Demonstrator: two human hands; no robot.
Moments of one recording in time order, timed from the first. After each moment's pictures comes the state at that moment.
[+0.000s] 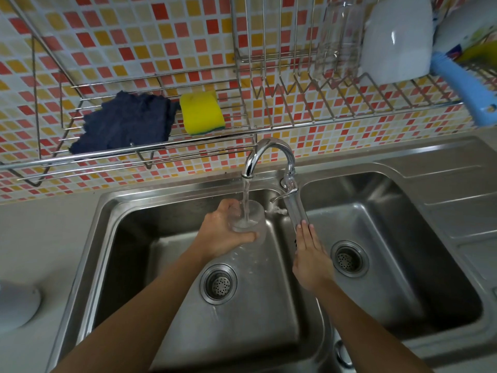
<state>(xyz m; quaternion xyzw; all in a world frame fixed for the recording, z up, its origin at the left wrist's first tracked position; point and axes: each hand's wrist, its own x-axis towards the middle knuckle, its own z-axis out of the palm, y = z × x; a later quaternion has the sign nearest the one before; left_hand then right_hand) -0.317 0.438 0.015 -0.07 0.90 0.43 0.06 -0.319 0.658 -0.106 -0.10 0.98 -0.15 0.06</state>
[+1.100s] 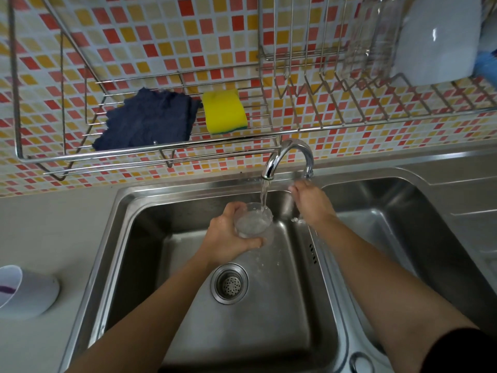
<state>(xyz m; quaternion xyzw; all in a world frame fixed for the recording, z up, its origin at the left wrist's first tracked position) -0.307 0.422 0.007 -0.09 0.90 0.43 0.03 -0.435 0.610 -0.031 -0.17 0.97 -0.18 0.01</state>
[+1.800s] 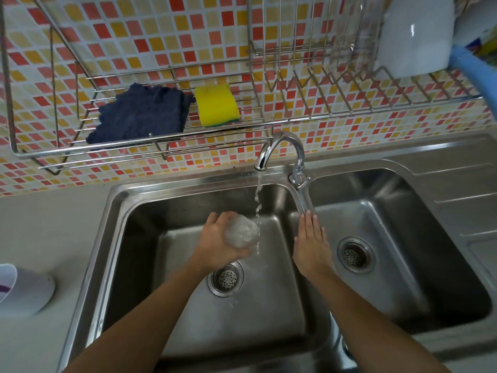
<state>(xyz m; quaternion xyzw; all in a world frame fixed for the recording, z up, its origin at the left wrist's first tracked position) -0.286 0.416 -0.014 -0.10 0.93 0.36 0.06 -0.330 0.636 -0.106 -0.08 0.99 -0.10 0.07</state>
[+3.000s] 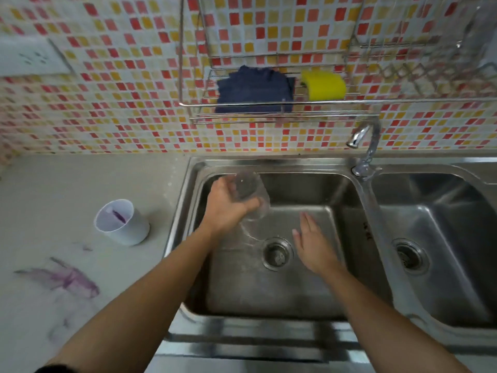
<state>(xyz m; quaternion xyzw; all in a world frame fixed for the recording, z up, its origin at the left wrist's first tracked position) -0.206 0.318 0.055 -0.17 0.81 0.54 -0.11 -0.256 0.519 -0.076 -0.20 0.95 -0.23 0.10</state>
